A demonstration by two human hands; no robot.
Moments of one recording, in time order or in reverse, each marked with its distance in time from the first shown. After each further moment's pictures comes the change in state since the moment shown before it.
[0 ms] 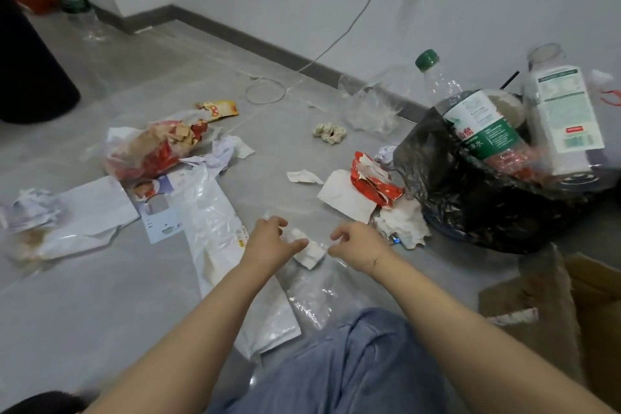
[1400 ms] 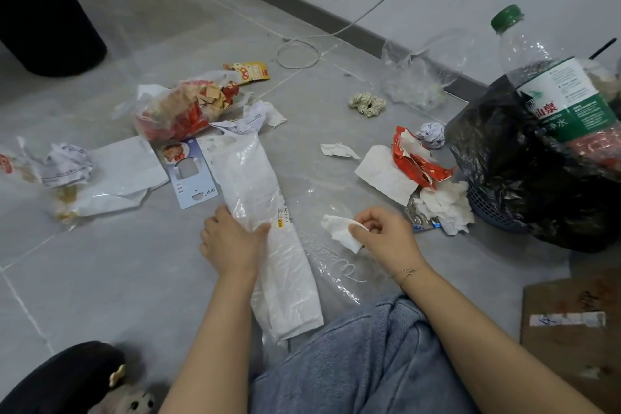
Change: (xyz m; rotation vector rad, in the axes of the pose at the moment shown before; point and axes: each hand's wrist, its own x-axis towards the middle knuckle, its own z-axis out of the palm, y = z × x) left_hand -0.018 -0.081 -0.023 0.021 0.471 -0.450; right_hand -0.007 -0.001 0.041 0.450 0.145 -0.113
